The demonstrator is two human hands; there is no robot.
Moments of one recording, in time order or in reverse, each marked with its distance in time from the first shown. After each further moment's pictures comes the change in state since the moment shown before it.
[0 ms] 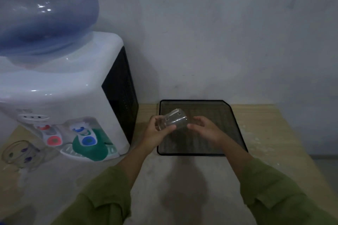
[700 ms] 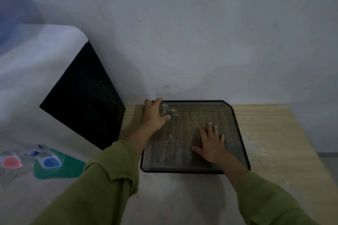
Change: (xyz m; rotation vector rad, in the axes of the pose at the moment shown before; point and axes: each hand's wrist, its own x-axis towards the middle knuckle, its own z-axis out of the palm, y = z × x) left_hand 0.118 0.024 0.052 0.682 0.083 0.065; right_hand 0.065 0.081 -0.038 -0.920 -0.022 -0.016
